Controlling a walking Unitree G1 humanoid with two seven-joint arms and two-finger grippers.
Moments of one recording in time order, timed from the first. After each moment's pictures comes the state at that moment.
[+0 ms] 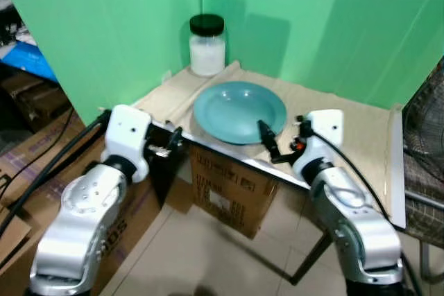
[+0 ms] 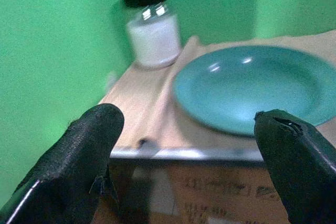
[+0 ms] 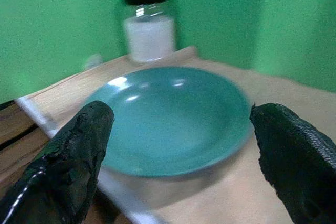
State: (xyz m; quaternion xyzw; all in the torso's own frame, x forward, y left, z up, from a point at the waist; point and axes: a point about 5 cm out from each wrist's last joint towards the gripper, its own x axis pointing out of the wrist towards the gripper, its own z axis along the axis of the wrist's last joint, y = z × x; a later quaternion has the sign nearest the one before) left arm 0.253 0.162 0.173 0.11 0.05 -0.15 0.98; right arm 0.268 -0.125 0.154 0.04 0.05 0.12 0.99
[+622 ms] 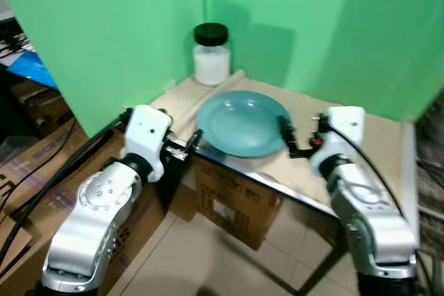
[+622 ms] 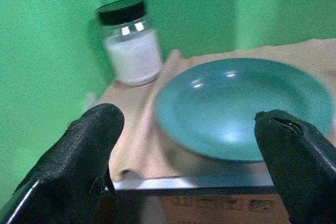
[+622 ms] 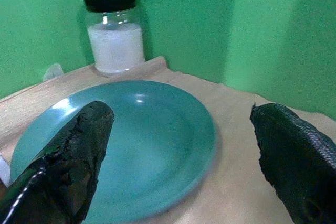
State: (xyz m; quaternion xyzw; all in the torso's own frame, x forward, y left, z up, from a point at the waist) left arm 0.254 0.148 0.173 0.12 0.04 -0.20 0.97; right arm 0.273 -0.145 0.153 0.02 0.06 0.08 1.00
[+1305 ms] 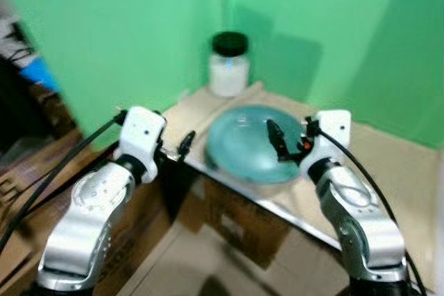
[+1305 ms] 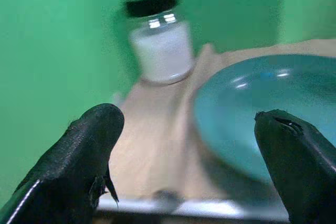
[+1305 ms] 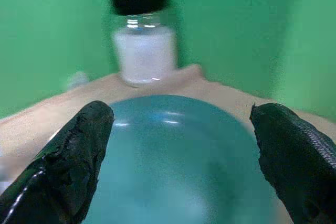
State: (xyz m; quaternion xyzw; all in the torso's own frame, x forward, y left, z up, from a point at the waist) left arm 0.255 0.150 0.165 0.12 0.05 -0.21 0.97; right arm 0.268 -0.138 0.146 0.03 0.07 0.10 0.99
